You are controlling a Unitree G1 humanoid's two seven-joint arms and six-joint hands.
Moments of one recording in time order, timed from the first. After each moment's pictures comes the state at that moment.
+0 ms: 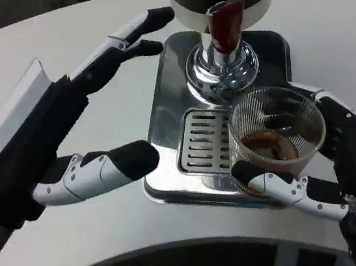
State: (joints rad) left arm -0.19 0.57 0.24 -0.41 -0.09 -0.38 -0.48; right arm 0.11 0.02 0.14 -0.42 -0.25 -0.21 -0.17
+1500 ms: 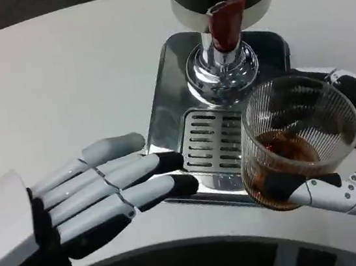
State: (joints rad) left arm 0.20 0.78 0.49 -0.37 -0.19 -0.95 -0.64; right arm 0.18 -0.20 -0.06 -0.82 0.08 0.08 0.17
